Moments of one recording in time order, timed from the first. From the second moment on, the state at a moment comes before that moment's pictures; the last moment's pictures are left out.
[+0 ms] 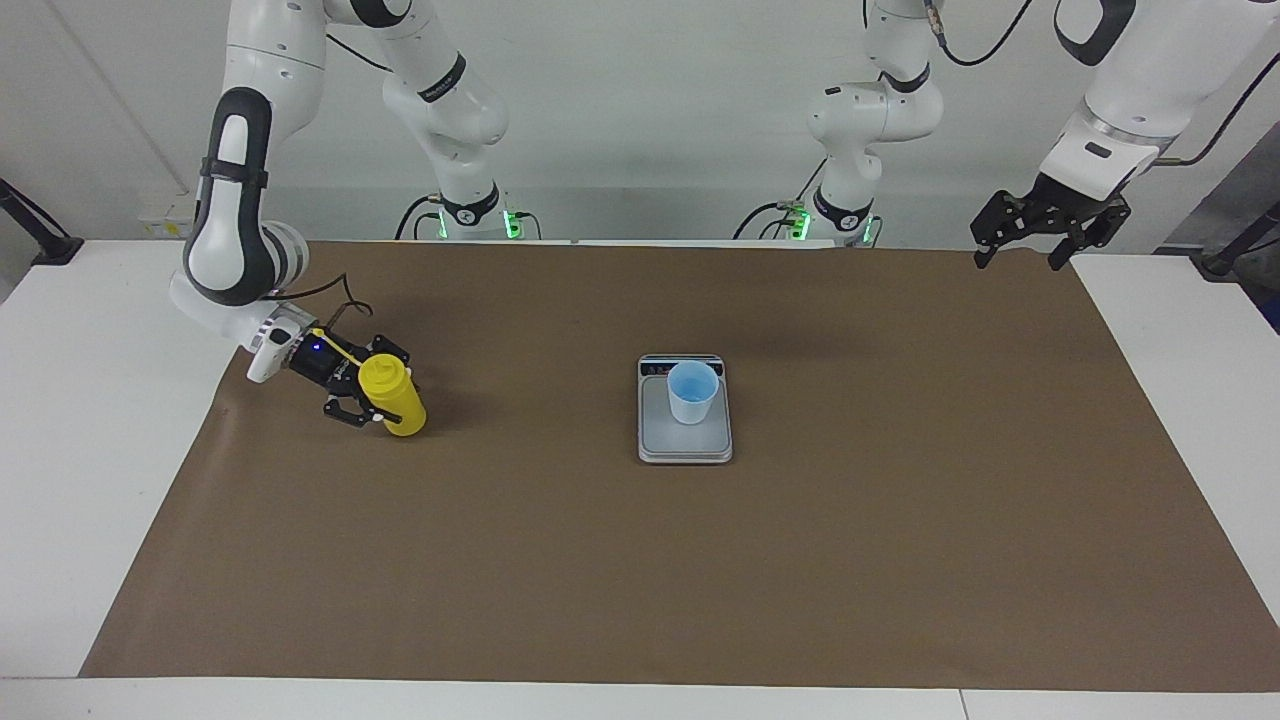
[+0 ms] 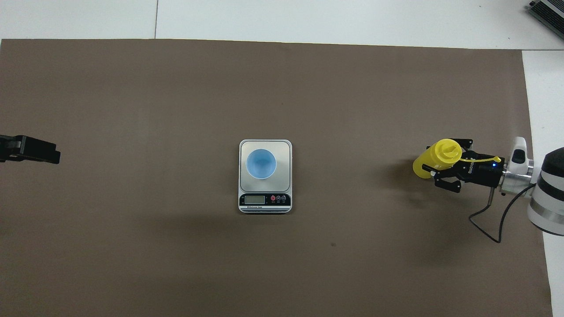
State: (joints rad) left arm 0.02 -0.07 -0.06 -1.63 -0.01 1.54 0.05; right arm -0.46 0.25 0.10 -2.19 1.20 1.97 -2.20
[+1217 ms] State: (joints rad) left arm 0.02 -0.07 -0.06 -1.63 -0.01 1.54 0.05; right arm -0.49 0.25 0.10 -2.23 1.22 1.97 -2.26
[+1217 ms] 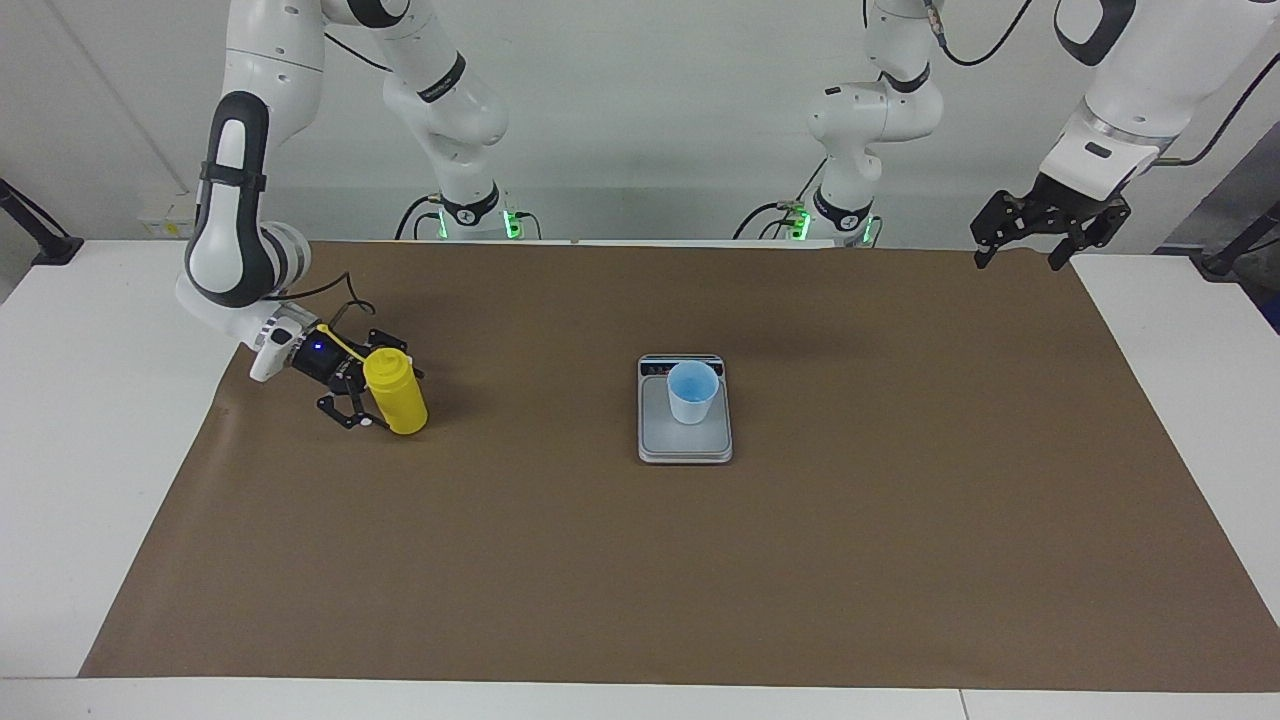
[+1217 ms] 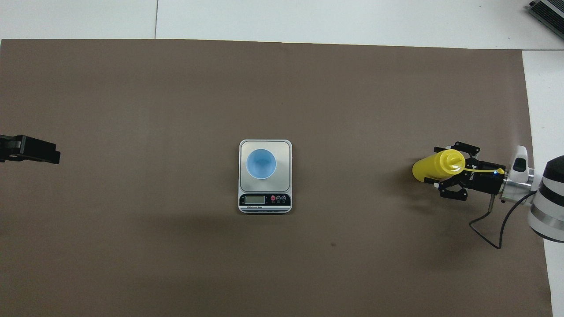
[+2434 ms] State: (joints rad) left arm 0.02 -0.07 -0.06 -1.63 -0.01 1.54 0.05; right arm -0.70 0.22 0.10 -2.15 0.98 1.86 -2.34
